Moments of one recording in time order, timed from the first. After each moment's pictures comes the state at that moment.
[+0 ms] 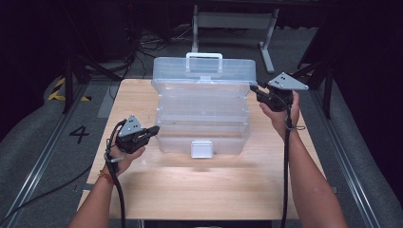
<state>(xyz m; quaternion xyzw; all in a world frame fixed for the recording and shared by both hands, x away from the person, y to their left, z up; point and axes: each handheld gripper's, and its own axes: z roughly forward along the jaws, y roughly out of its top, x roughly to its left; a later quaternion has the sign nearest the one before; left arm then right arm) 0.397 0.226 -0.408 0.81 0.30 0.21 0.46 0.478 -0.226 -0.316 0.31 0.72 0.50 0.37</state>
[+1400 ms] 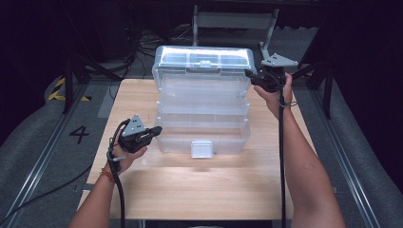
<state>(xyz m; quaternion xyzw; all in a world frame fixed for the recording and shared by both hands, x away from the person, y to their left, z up) 0.402 0.220 -0.411 0.82 0.28 0.21 0.46 0.542 -0.216 -0.303 0.34 0.74 0.47 0.35</state>
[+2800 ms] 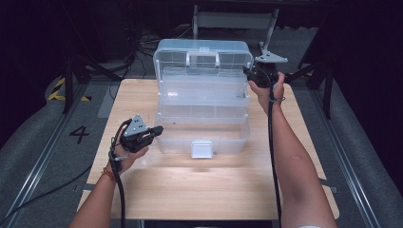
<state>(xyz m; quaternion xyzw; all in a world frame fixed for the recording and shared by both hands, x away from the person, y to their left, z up) 0.405 0.218 -0.413 0.82 0.27 0.21 0.46 0.569 -0.204 -0.317 0.40 0.72 0.45 0.35</state>
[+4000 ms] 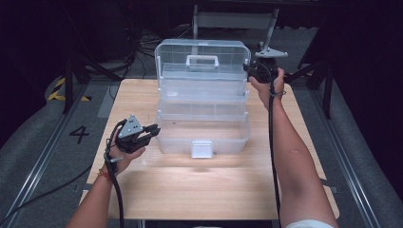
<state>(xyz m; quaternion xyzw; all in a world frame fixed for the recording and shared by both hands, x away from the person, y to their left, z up) 0.396 0.231 -0.406 0.81 0.28 0.23 0.46 0.585 -0.208 -0.313 0.40 0.73 0.45 0.33</state>
